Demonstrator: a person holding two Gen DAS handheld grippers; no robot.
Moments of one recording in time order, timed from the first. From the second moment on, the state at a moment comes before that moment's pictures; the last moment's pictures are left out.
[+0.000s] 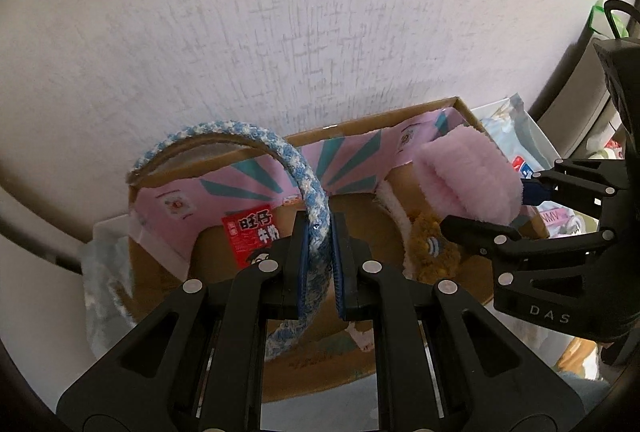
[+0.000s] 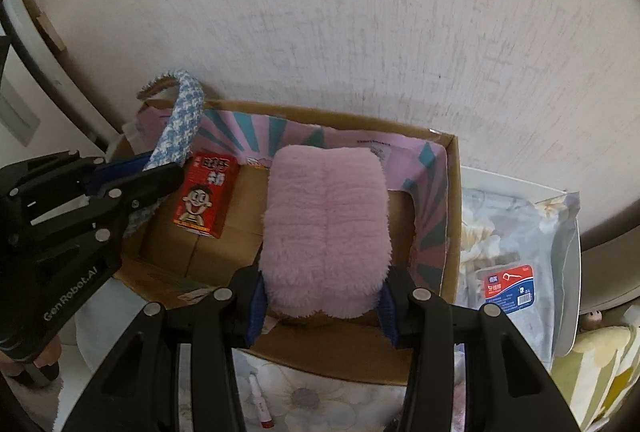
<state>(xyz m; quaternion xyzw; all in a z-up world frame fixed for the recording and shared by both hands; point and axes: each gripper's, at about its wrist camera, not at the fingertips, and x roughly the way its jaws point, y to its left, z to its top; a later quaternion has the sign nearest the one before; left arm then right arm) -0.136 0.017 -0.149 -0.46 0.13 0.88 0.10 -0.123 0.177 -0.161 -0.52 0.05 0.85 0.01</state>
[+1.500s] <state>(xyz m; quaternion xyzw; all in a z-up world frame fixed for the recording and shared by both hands) -0.058 -0.134 -0.067 -0.41 0.08 0.91 -0.02 -0.085 0.190 -0.114 -0.48 0.08 0.87 0.05</state>
